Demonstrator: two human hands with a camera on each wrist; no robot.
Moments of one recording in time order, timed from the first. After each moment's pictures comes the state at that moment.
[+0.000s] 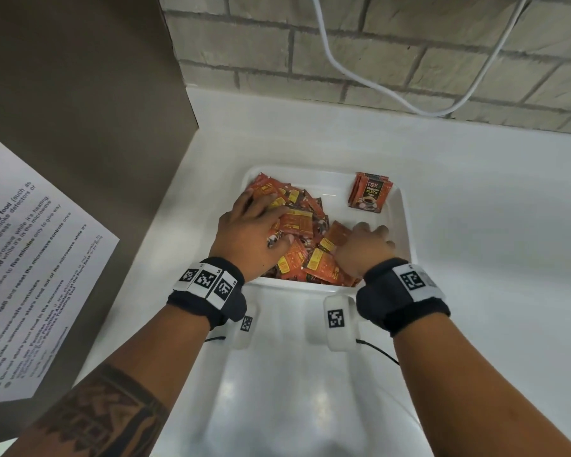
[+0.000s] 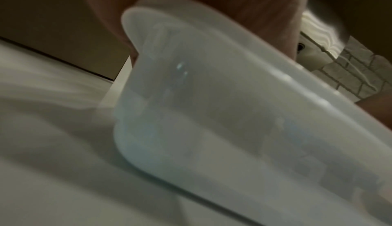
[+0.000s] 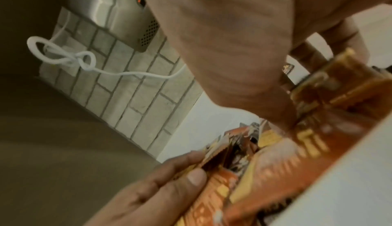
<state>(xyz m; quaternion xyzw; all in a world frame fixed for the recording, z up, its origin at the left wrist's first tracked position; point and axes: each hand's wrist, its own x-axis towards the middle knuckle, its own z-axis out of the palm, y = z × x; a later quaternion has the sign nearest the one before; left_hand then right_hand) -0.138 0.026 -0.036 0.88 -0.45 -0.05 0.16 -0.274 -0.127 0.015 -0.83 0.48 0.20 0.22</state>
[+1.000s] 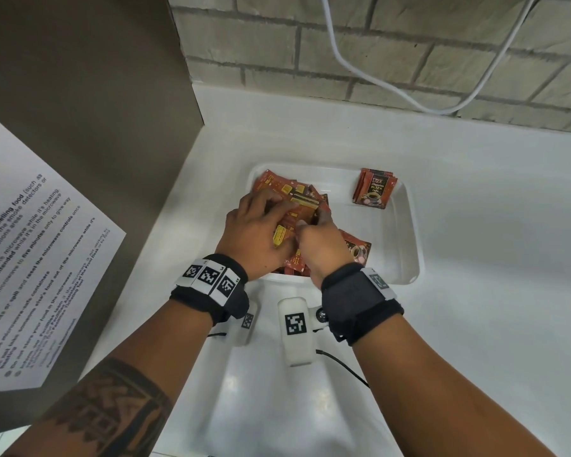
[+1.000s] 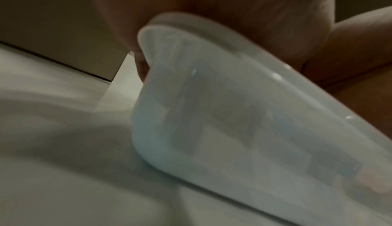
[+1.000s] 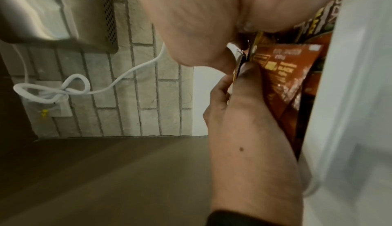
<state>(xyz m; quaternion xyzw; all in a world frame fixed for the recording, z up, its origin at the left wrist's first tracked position) -0.145 0.029 -0.032 0.85 -0.47 -0.03 0.23 -0.234 -0.070 -0.003 -0.62 0.44 -0.08 0.64</state>
